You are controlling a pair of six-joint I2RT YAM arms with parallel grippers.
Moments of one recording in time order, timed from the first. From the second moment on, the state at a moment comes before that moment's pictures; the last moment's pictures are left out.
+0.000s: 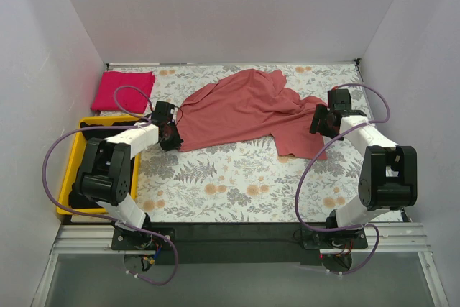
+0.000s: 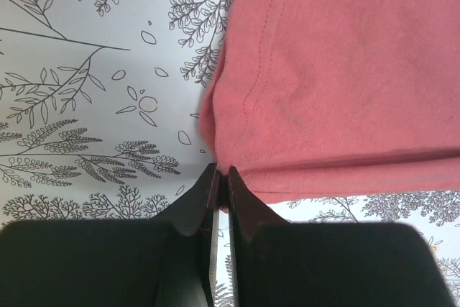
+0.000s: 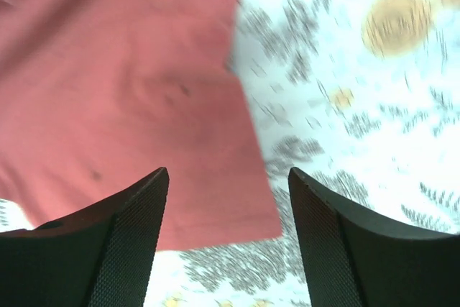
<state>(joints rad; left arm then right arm) -0.22 1.65 0.92 -0.37 -0.06 -0.55 0.05 1.57 1.01 -0.43 0.12 0.28</state>
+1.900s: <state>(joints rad) -0.22 1.66 1.19 -0.48 -0.09 -0.54 -0.08 1.44 1.10 -0.59 0.21 0.34</state>
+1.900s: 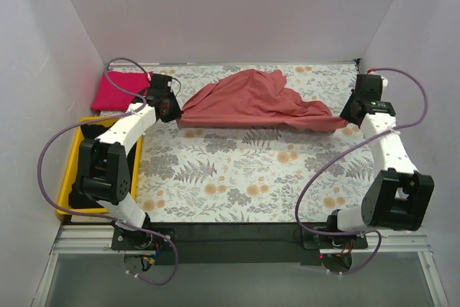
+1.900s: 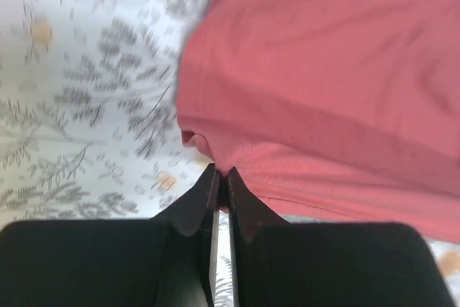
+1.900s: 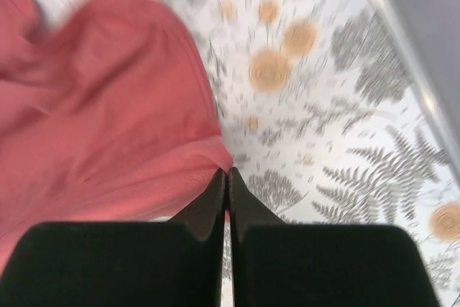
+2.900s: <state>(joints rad) -0.26 1.05 1.81 -0.54 -0.17 -0.36 -0.10 0.93 1.91 -0.62 0.21 -0.12</state>
